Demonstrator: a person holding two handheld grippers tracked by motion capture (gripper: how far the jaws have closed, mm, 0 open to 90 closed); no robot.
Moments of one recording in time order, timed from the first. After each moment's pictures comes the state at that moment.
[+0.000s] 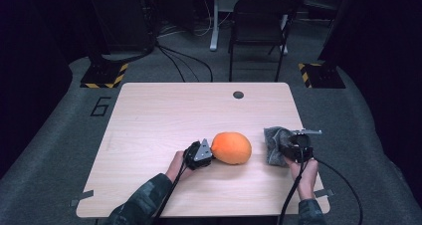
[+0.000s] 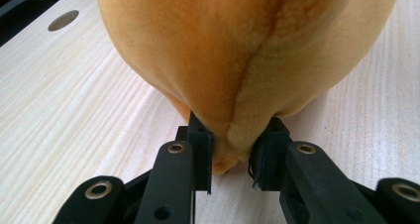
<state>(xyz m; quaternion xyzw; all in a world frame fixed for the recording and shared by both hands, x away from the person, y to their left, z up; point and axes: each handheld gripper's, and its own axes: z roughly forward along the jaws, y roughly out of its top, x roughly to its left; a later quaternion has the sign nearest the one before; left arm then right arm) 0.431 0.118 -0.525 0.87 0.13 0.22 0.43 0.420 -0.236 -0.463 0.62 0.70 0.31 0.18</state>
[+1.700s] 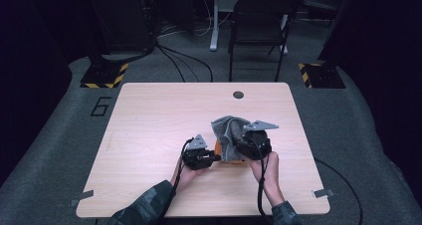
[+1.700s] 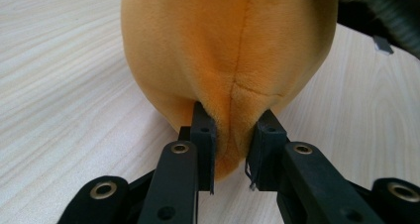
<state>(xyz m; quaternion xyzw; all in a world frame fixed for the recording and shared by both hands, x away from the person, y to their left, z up) 0.423 0.119 -0.512 0.81 0.27 0.06 0.51 0.396 -0.098 -0.406 0.45 0.78 0.39 0.19</state>
